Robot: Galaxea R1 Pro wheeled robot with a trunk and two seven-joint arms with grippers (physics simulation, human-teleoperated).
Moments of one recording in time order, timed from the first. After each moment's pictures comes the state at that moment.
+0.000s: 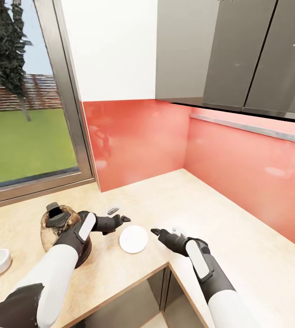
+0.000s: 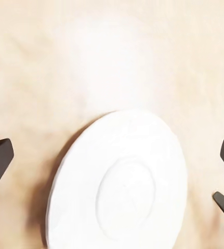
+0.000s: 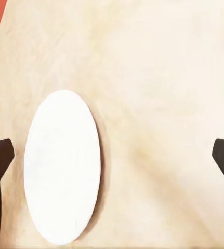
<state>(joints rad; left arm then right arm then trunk) -0.89 -0.07 0.20 -0.59 0.32 0.87 -0.17 -0.58 0.17 -0.03 -0.87 -0.64 0.63 0.05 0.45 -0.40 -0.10</state>
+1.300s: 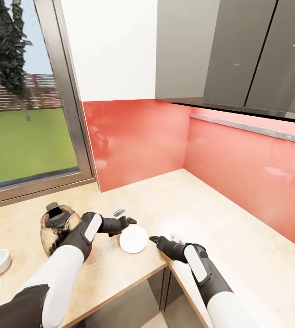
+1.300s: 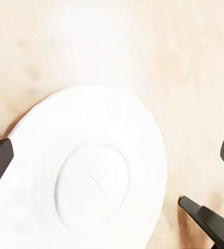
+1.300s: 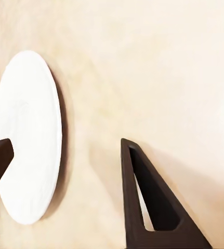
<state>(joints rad) -0.89 -0.12 0.20 -0.58 0.32 0.88 -0.17 -0.58 0.17 -0.02 -0.79 -0.64 0.64 0.05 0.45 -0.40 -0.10</state>
